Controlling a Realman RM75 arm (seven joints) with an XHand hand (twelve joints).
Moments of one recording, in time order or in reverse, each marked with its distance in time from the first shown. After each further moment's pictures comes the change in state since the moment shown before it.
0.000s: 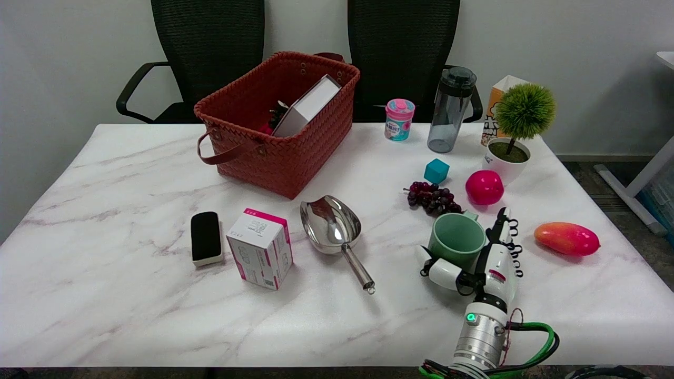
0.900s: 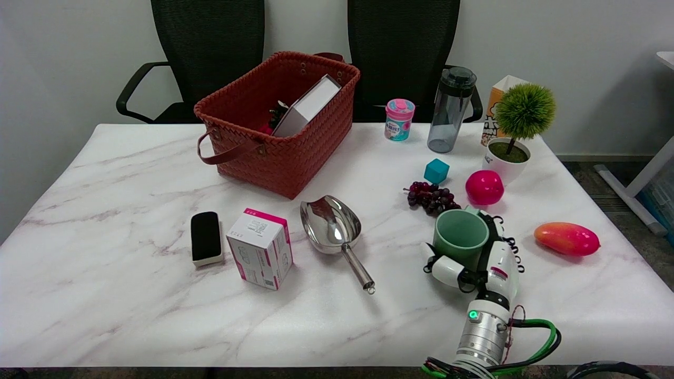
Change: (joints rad) arm 0.008 0.019 -0.002 -0.008 0.003 0.000 0.004
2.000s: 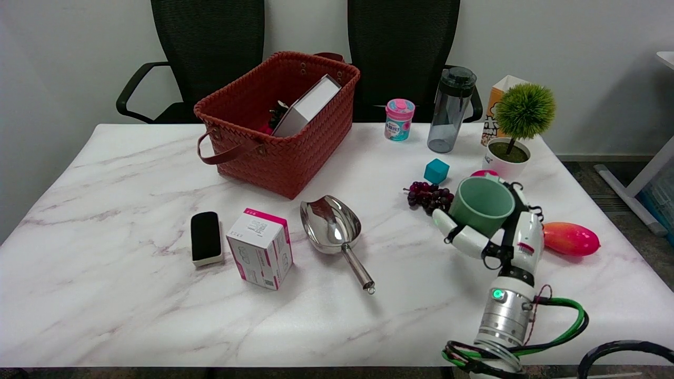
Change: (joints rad) arm 0.026 0.116 0.017 0.014 -0.084 0.049 0.115
